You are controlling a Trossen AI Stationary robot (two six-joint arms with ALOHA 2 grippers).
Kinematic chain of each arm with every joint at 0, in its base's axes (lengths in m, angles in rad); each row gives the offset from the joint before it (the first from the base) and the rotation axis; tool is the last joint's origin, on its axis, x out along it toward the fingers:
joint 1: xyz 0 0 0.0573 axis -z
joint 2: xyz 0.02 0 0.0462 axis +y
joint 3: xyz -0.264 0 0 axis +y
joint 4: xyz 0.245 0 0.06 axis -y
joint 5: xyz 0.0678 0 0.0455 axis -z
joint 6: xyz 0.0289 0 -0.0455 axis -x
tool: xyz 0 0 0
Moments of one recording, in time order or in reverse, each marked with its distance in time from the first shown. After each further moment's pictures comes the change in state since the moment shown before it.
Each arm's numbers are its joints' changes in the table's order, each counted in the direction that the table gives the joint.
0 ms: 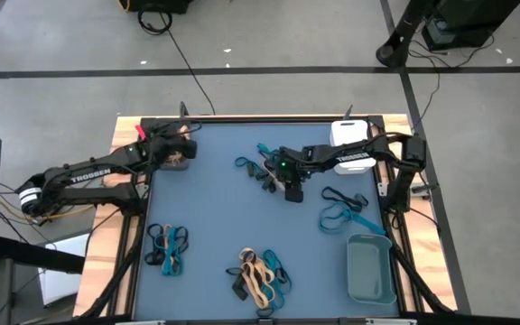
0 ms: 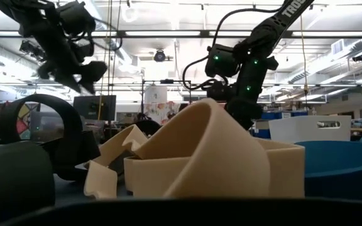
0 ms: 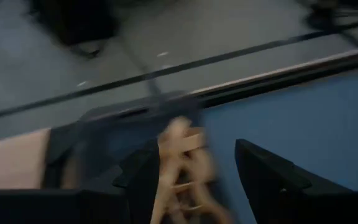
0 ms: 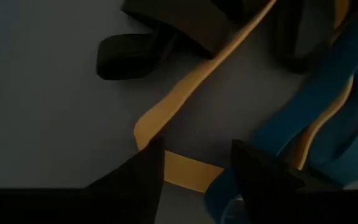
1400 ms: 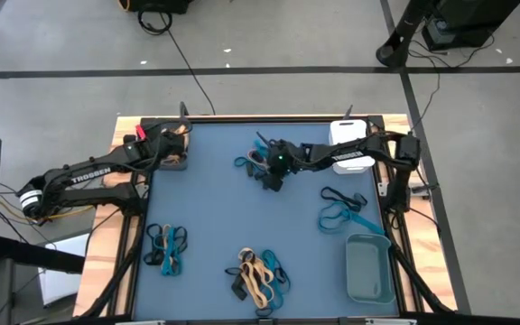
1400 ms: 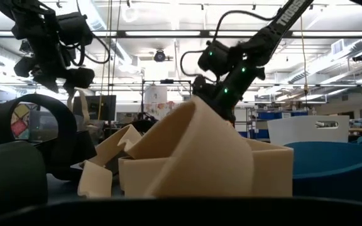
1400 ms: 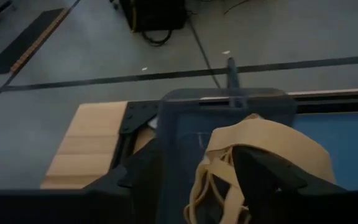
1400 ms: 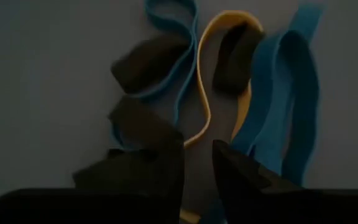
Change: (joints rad) left arm -0.064 0.000 0.000 -0.251 -0.226 0.286; right arm 0.032 0.061 0.001 0.368 0.111 -0.295
